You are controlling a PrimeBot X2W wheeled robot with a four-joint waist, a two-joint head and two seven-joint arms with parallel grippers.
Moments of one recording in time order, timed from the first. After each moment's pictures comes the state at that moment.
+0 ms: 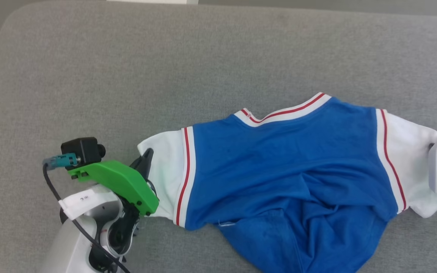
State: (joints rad) left arm -0.20 0.27 -0.28 -0.14 -0.78 0.30 0.39; right arm -0.36 -0.39 -0.11 0.18 0.19 0.13 0.82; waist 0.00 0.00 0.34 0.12
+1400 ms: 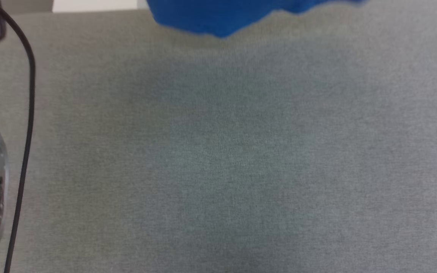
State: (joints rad) left arm -1.53 0.31 -0.22 0.47 -0.59 0.16 0.11; right arm -1.55 -0.26 -0.21 0.44 0.17 0.13 0.45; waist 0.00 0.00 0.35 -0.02
